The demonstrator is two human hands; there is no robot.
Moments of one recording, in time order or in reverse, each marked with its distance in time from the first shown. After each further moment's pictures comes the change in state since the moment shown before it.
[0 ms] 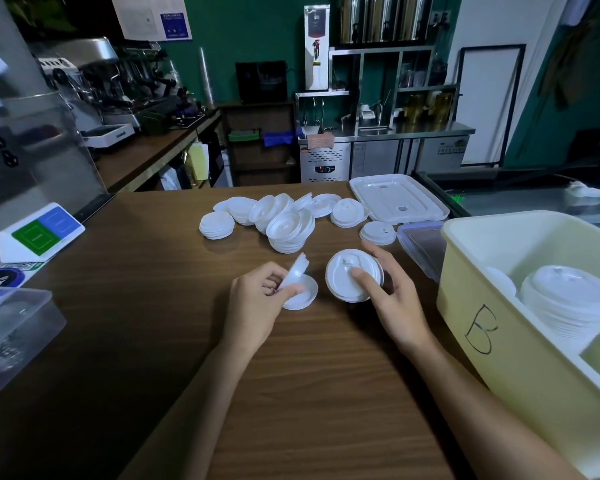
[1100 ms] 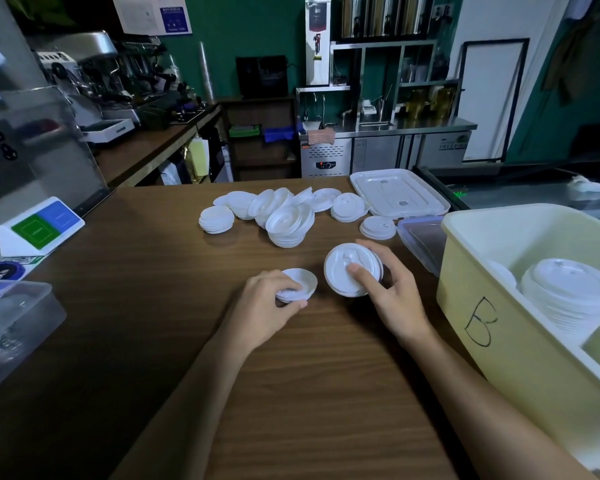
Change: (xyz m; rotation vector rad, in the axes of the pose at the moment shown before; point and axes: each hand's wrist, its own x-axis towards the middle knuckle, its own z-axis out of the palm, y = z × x) left_hand 0.001 -0.024 0.001 0.332 -0.223 0.221; right_hand 0.001 0.003 0.000 -0.018 -0.005 -0.036
